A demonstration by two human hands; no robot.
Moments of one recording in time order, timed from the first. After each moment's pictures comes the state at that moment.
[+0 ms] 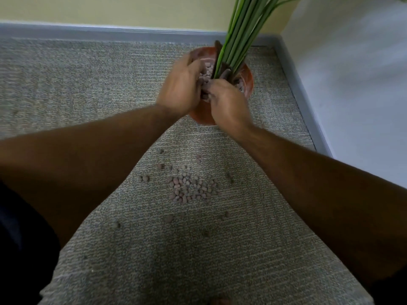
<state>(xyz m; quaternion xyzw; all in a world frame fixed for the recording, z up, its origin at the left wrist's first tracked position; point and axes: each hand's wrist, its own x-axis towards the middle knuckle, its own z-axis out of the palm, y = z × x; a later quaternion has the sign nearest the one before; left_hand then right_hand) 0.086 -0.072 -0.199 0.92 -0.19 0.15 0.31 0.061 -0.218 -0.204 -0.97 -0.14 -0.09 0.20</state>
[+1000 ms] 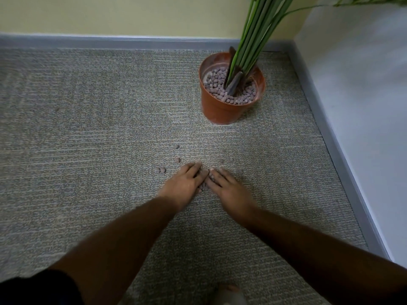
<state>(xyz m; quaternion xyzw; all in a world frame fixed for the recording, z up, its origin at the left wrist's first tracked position) -0.106 -0.040 -0.331 0.95 -0.25 -0.15 0.10 -0.126 -0.240 -0.309 -0.95 -0.27 0.18 0.03</state>
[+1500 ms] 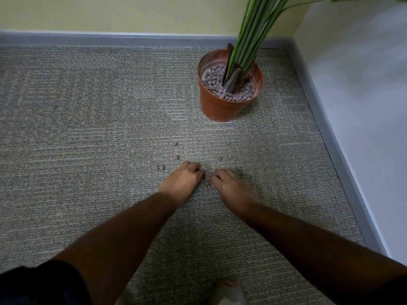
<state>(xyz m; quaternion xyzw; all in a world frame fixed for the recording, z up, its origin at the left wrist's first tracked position) -0.109 -0.045 -0.309 0.95 -0.25 -0.13 0.13 -0.126 -0.240 -0.300 -0.96 -0.25 0.12 0.08</state>
